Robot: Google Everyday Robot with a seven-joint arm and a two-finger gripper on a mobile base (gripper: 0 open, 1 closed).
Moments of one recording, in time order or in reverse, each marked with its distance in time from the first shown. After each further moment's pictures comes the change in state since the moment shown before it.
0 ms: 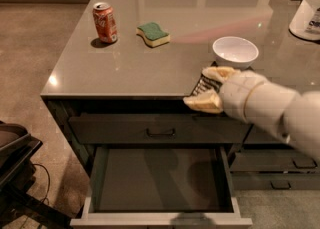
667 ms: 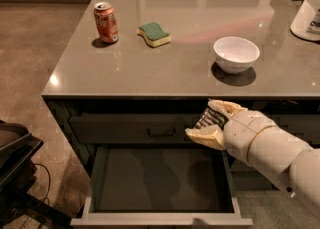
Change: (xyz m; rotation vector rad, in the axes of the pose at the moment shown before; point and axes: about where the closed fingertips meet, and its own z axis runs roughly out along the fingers) arm 0.030 0.052 -0.044 0.039 0.069 0.095
